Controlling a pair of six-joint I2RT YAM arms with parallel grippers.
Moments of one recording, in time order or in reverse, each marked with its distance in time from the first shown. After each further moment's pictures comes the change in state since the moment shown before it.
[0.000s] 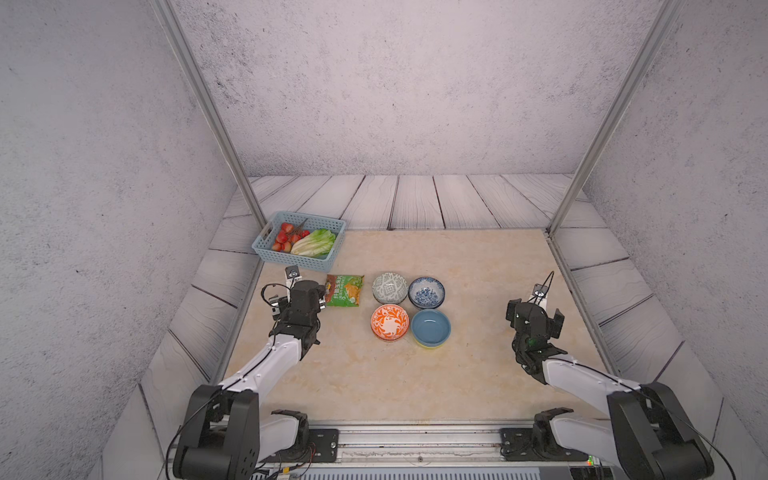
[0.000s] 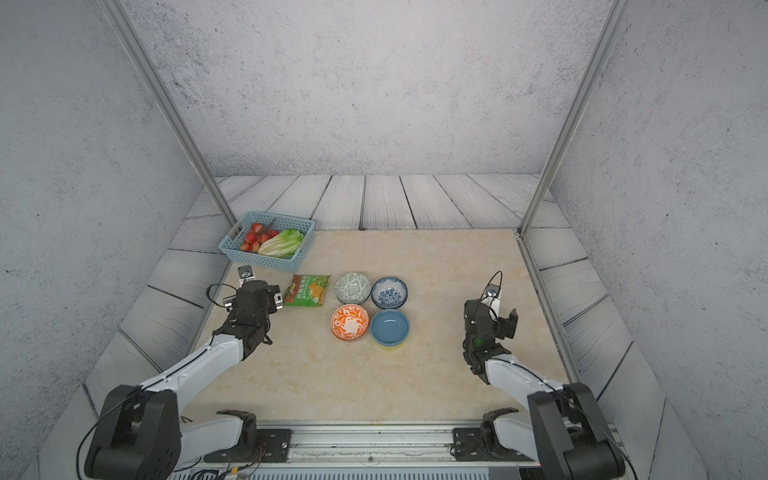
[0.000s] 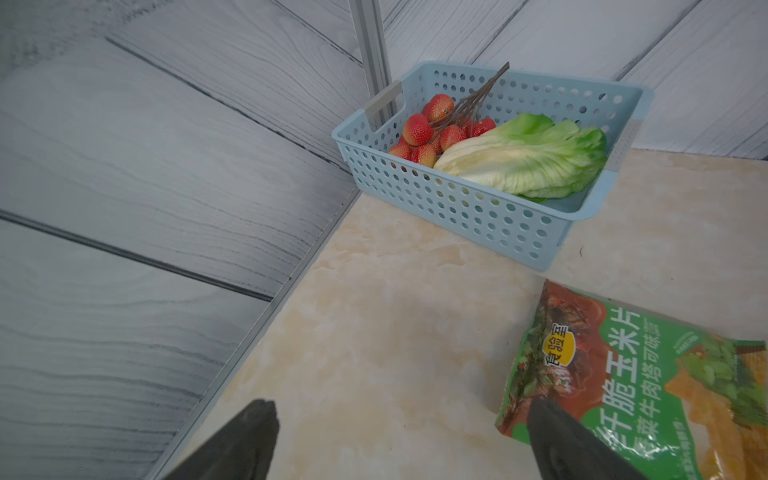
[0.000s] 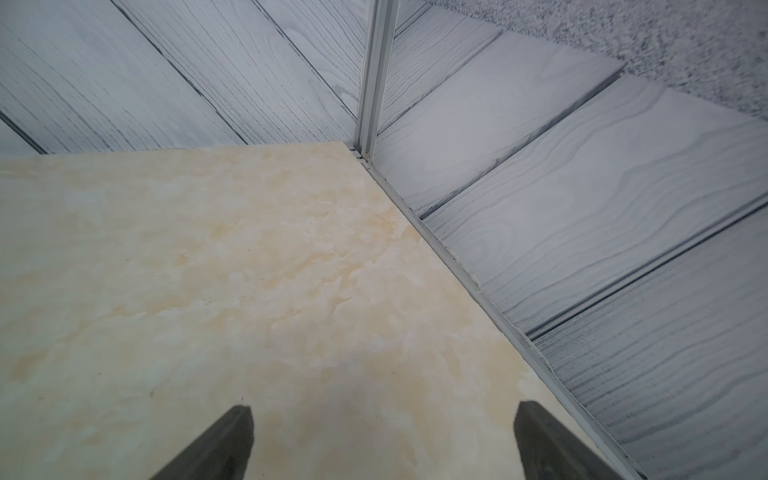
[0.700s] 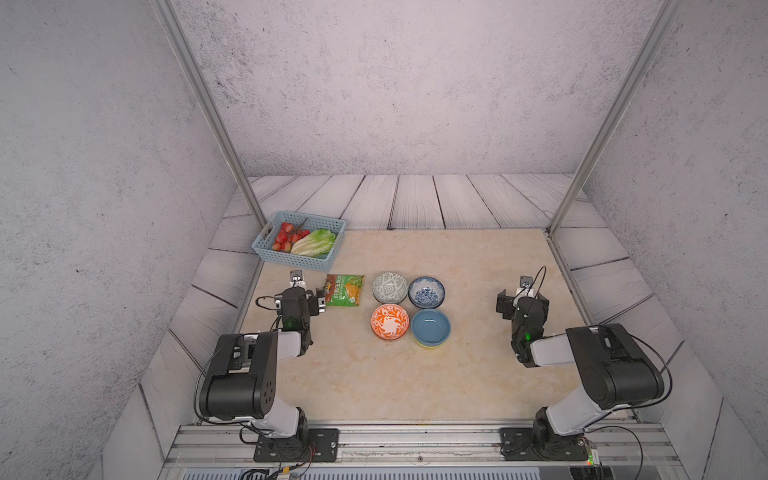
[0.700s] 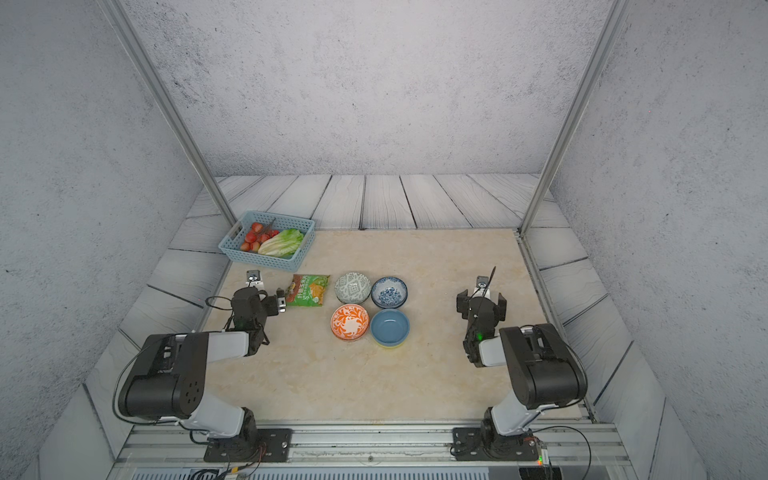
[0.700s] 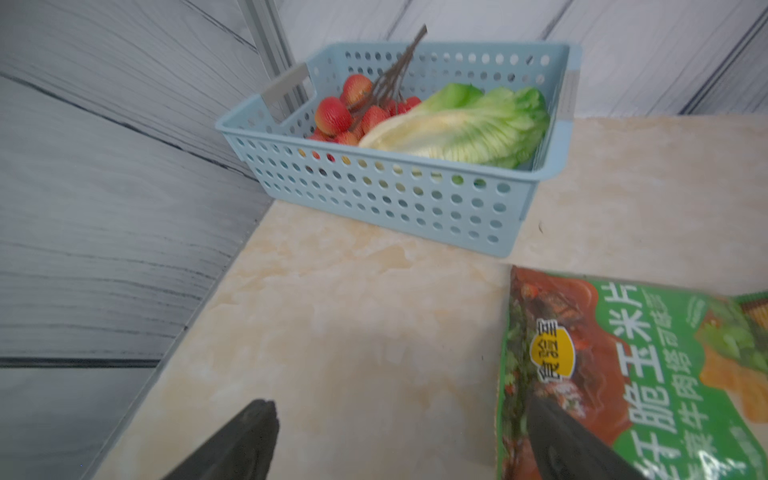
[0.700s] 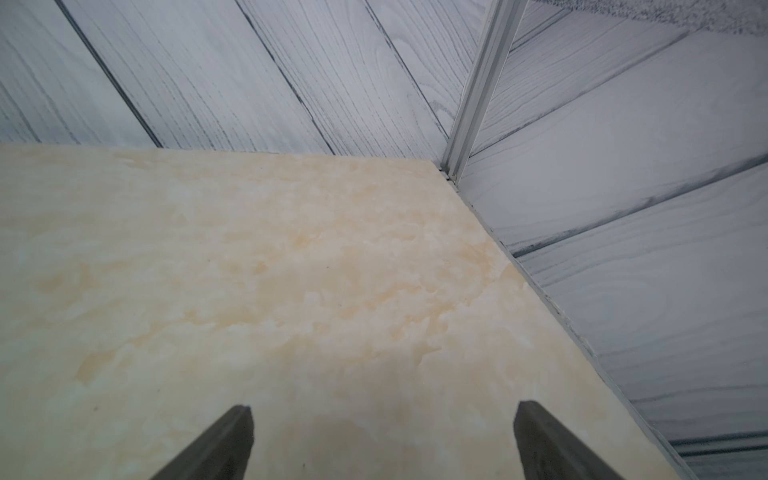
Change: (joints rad) left arm 0.158 0.271 -0.112 0.488 0.384 0.160; right arm -0.122 0.358 0.072 0.428 -0.339 -0.138
